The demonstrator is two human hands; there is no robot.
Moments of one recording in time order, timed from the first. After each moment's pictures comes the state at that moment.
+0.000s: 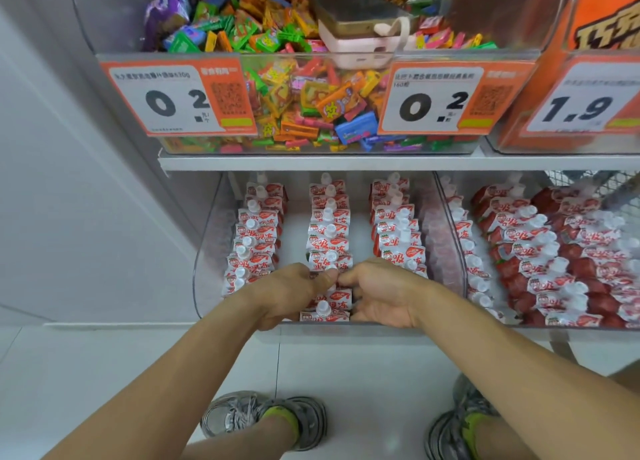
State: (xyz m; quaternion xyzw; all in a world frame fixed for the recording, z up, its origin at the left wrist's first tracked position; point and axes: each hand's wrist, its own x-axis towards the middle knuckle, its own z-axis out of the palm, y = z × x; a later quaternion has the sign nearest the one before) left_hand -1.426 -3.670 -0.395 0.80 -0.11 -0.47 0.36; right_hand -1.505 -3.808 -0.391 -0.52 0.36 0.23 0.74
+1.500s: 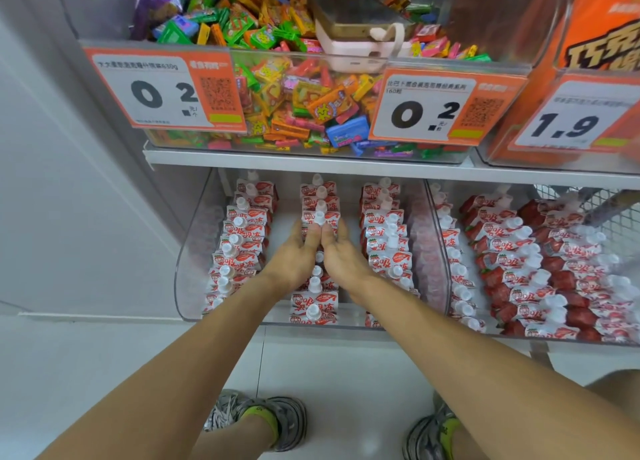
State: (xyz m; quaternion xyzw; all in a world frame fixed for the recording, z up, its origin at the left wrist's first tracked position) left_hand -1.411 -3.712 -0.415 0.80 -0.16 -0.30 0.49; right_hand -1.456 -3.806 -0.427 -0.76 0.31 0.04 0.58
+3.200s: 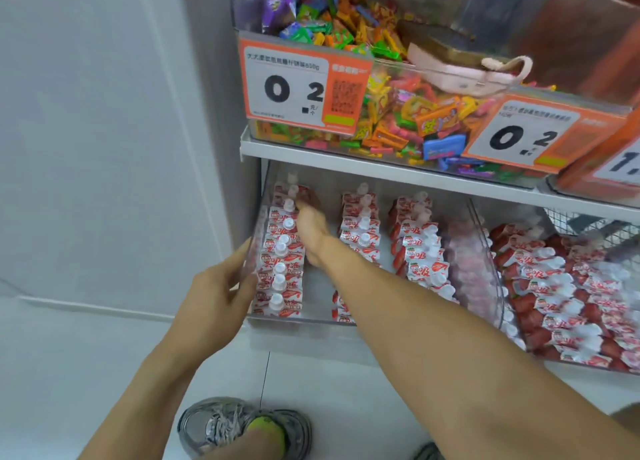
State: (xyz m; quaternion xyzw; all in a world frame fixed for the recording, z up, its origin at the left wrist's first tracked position) left_hand -1.413 -3.538 -0.404 0.86 -0.22 -0.07 0.46; right_hand -1.331 -3.722 -0.454 -0.67 0.33 -0.01 0.67
